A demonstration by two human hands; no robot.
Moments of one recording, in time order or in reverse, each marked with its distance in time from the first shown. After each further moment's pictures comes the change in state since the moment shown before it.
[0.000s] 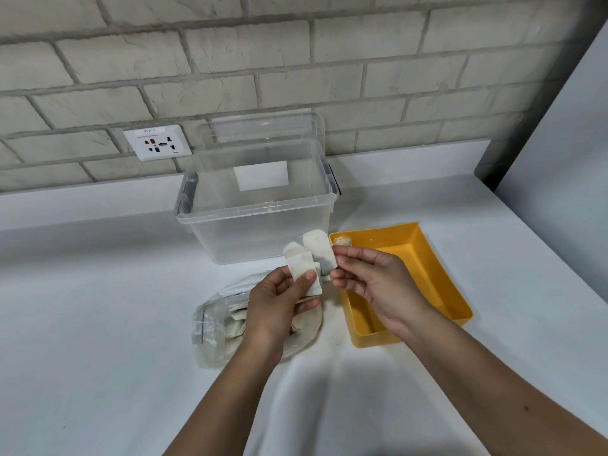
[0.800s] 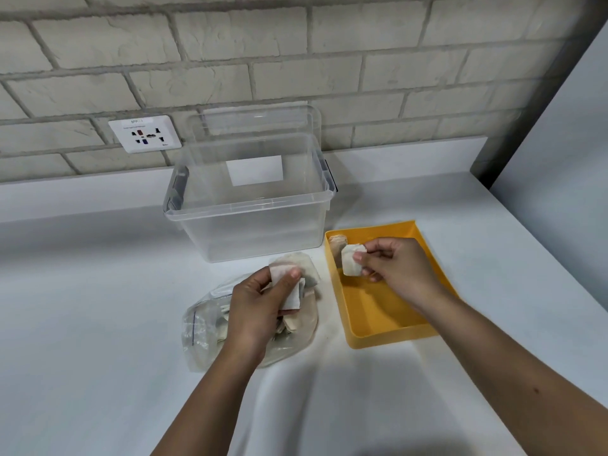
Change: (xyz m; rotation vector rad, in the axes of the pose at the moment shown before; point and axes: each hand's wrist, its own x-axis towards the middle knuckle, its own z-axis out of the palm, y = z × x) left_hand -0.001 0.009 -0.008 0.172 0.069 0.078; right_hand 0.035 -0.003 -0.045 -0.612 0.176 -0.127
